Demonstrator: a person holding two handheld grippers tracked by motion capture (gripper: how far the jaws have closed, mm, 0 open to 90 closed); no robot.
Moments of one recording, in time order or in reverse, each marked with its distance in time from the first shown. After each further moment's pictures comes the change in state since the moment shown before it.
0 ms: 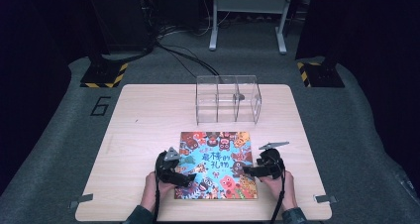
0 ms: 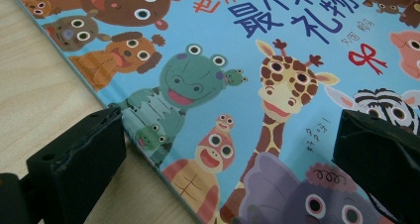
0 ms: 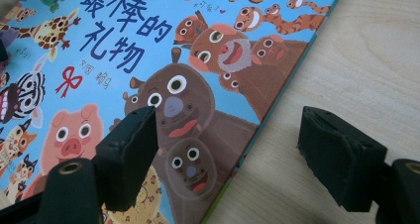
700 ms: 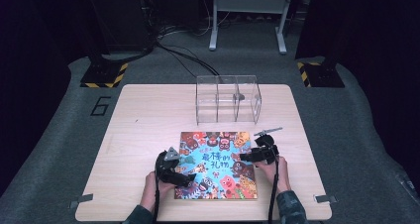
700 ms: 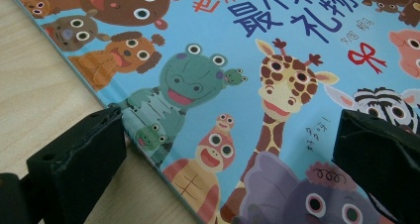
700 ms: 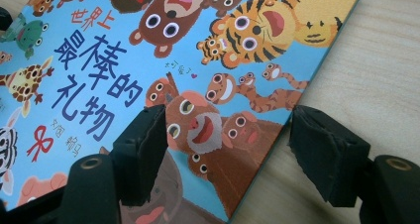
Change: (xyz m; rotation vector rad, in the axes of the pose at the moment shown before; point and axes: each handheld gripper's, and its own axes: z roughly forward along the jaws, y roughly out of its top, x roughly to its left) left arm 0.000 0.000 0.000 0.004 -0.005 -0.008; right arm -0.018 0.041 0.022 0.024 0.021 0.020
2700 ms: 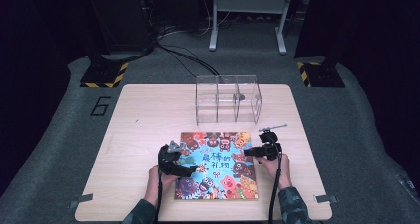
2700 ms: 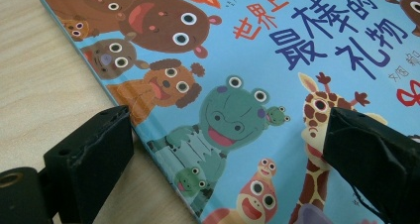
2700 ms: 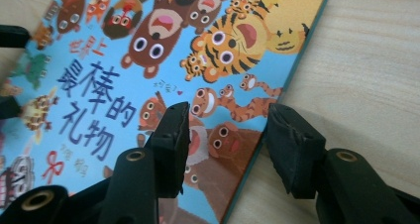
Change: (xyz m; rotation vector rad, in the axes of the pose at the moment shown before) left arm 0.010 0.018 0.011 0.024 0.054 -0.054; right arm -0.013 0.007 -0.007 -0.010 0.024 0.119
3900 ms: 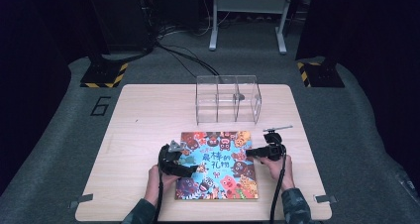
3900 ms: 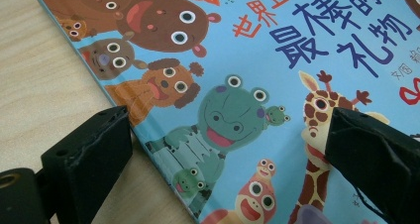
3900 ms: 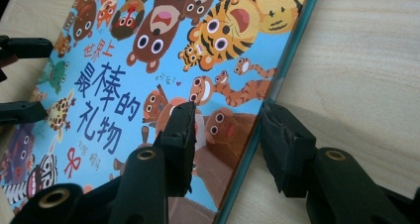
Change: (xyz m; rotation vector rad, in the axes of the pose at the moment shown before) left arm -0.001 0.000 0.001 -0.006 0.003 -0.002; right arm -0.010 -0.005 -0.005 -0.001 0.069 0.082
